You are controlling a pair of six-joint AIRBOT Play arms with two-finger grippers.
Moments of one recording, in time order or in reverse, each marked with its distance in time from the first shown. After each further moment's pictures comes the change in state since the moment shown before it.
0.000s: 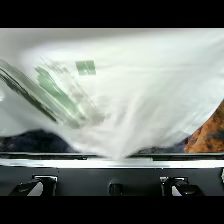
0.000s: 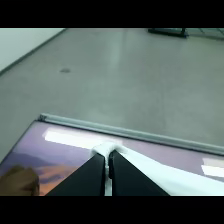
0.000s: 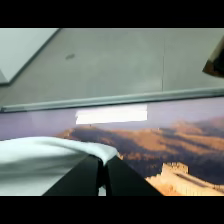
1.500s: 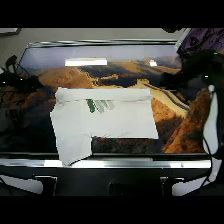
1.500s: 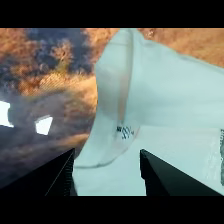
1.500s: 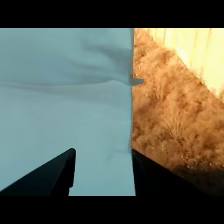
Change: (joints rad) left arm 0.120 -0.798 -0.239 -0.290 -0.105 0.145; right arm -0.147 -0.809 -0.195 0.147 -0.160 -0.238
